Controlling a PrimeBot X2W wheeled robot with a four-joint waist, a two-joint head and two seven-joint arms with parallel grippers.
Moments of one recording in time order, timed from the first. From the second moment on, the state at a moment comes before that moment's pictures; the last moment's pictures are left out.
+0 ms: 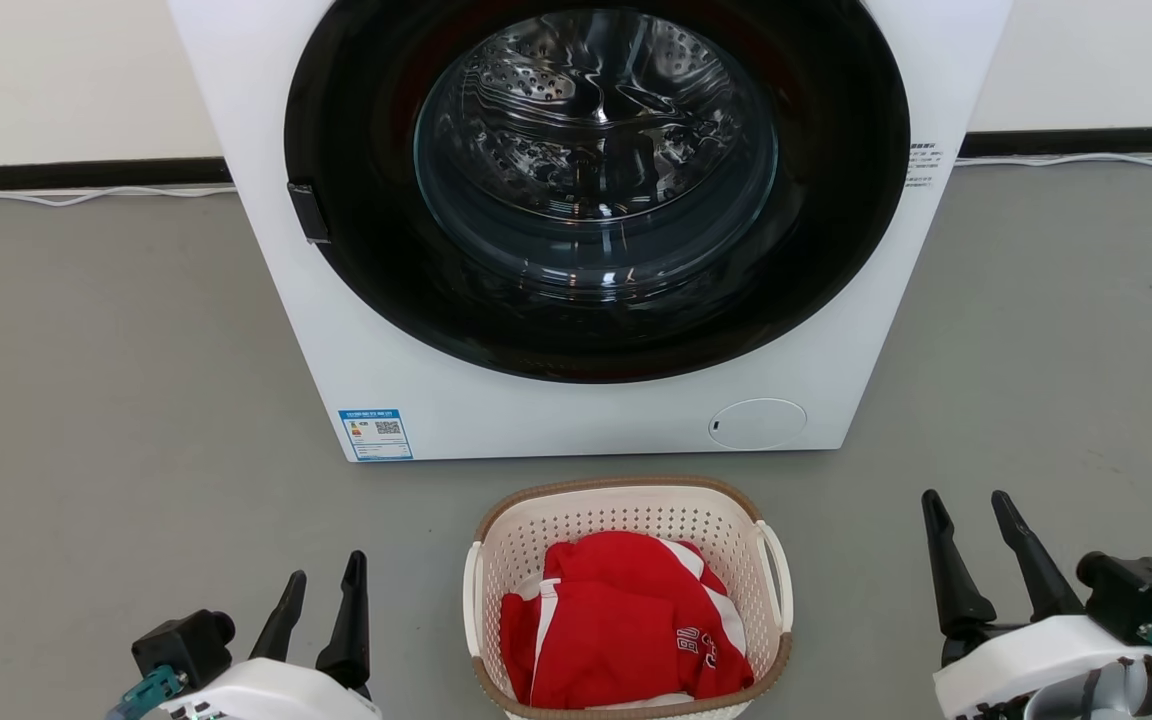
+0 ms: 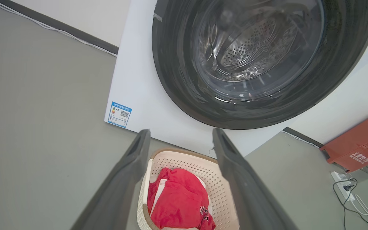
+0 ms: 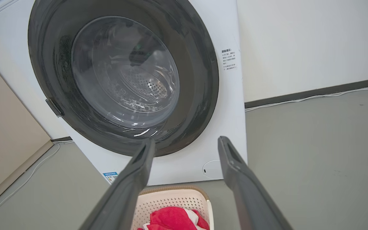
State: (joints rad) left arm -0.05 0.04 -0.01 0.41 -0.53 -0.12 -0.17; right arm -0.05 -0.14 0.00 0.28 0.35 0.12 -0.17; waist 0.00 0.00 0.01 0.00
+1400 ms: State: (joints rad) left arm -0.08 0.04 -0.03 0.44 -0.23 -0.12 -0.25; right arm -0.05 -0.16 0.02 0.30 0.03 0.12 -0.25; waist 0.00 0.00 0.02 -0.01
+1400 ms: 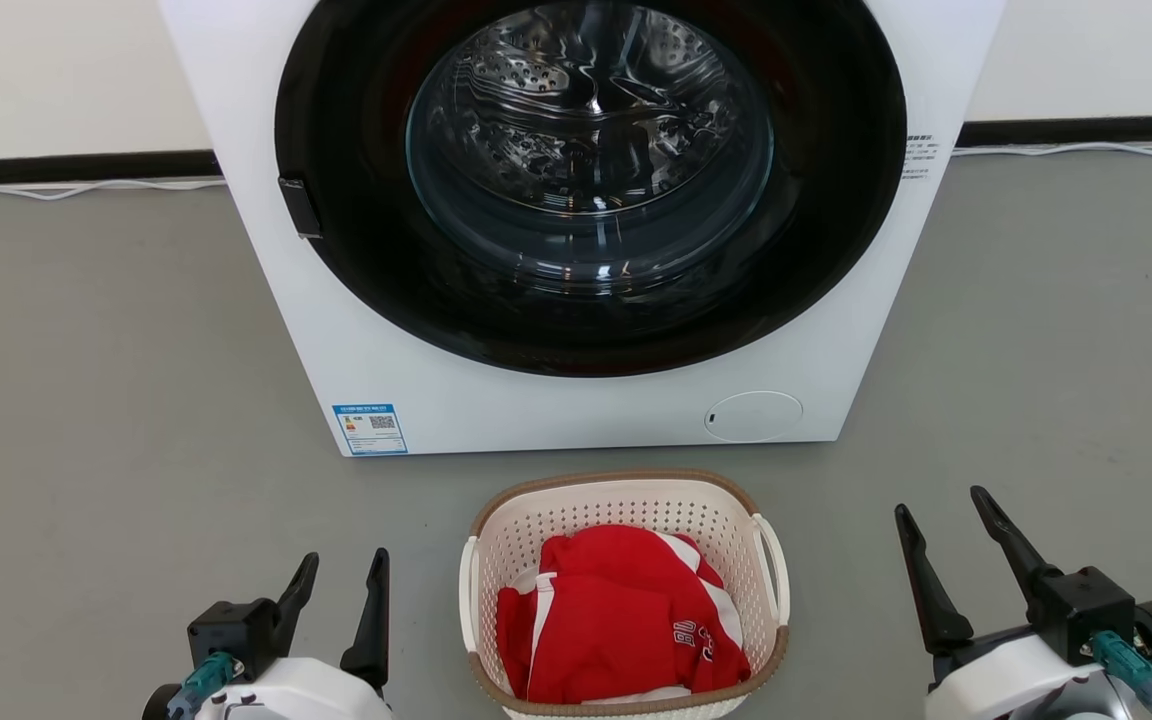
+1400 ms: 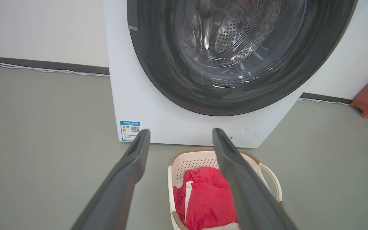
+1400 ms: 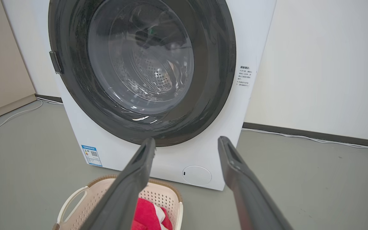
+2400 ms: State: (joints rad) left arm -0.58 0.03 -0.17 0.97 -0.33 -0.09 -0.24; right arm -0.49 -0.19 0.08 0.79 0.14 0.12 -0.25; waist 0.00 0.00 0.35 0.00
